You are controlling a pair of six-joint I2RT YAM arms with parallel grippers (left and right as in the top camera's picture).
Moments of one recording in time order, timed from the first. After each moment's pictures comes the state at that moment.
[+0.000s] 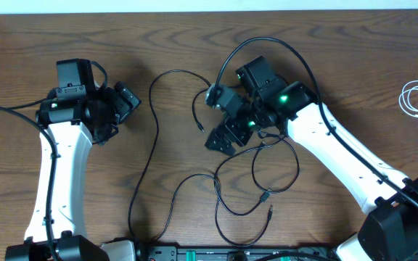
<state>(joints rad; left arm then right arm) 0.14 1.44 1.22 -0.93 0.18 -0.67 0.59 1.70 1.42 -0.84 -0.52 -0.23</state>
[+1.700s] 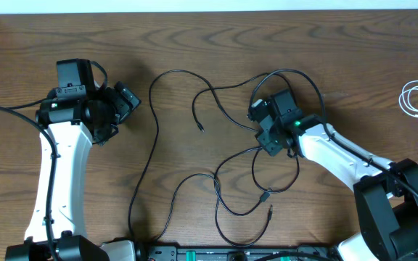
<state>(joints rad) 0.14 1.44 1.22 -0.93 0.18 -0.67 0.45 1.71 0.94 -0.42 -0.01 -0.26</state>
